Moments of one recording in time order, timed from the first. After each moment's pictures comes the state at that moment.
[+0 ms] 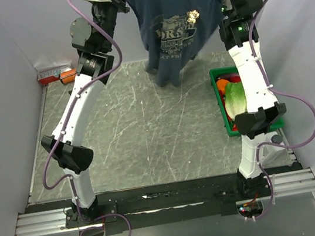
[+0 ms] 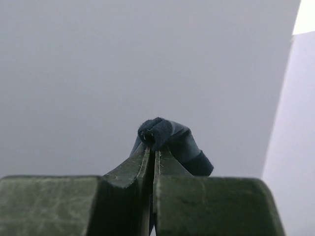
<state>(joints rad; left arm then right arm) -0.51 1.93 2.33 0.35 -0.05 -0.06 0.19 1.97 2.56 0.19 0.22 -0.38</state>
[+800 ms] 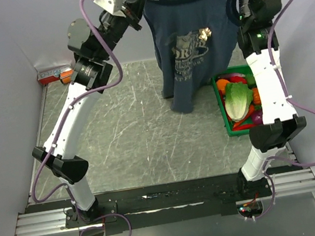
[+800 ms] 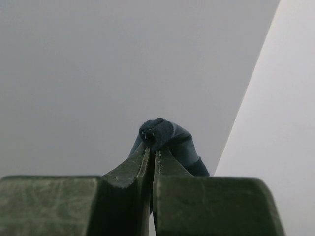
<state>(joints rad) -0.60 1.80 2.25 0.16 0.27 0.05 0.08 1.72 2.21 0.09 0.19 -0.39</state>
